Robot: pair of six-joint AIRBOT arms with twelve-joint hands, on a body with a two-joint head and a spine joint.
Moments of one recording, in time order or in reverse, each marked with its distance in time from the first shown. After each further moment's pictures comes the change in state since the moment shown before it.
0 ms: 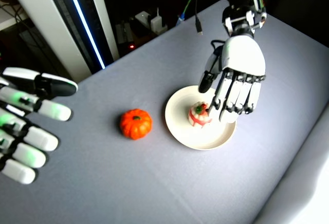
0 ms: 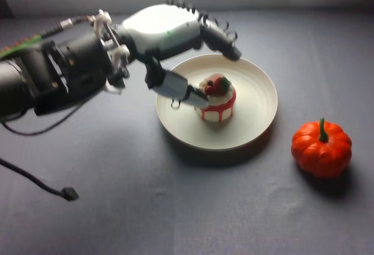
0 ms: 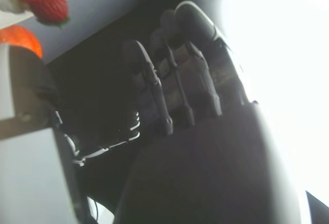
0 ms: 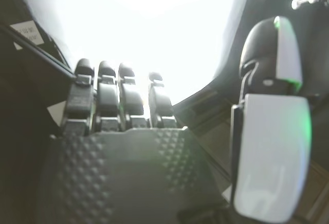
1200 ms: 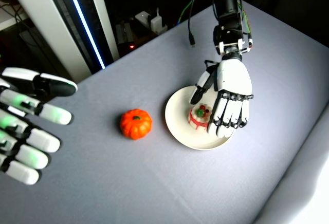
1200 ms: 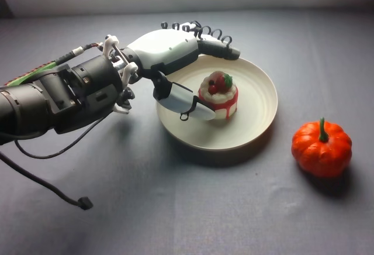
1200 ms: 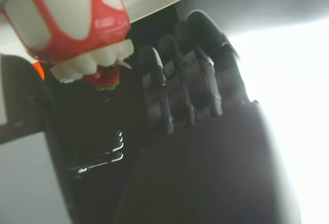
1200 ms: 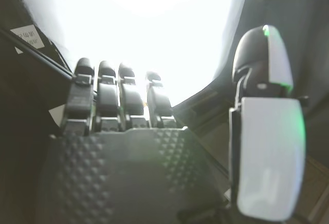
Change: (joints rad) left arm 0.062 -0.100 0.115 -0.145 0.016 0.001; right arm 0.000 -0.009 0.010 -0.014 -0.008 0.016
